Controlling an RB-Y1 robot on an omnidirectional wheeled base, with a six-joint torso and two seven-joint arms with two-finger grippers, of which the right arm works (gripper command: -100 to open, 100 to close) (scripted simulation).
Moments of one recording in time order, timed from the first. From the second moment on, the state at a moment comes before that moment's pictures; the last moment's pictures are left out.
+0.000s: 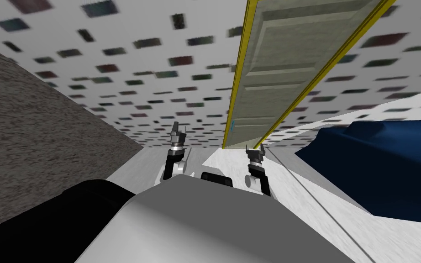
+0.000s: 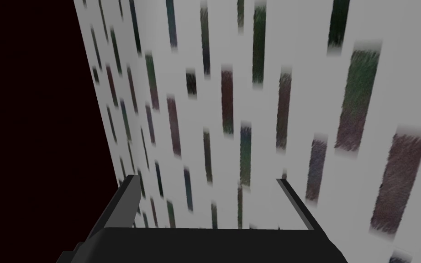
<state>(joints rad) 0.33 -0.10 0.05 -1.68 -0.26 -0.59 -0.45</state>
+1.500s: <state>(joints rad) 0.26 -0.13 0.08 -1.39 -0.48 -0.69 -0.73</state>
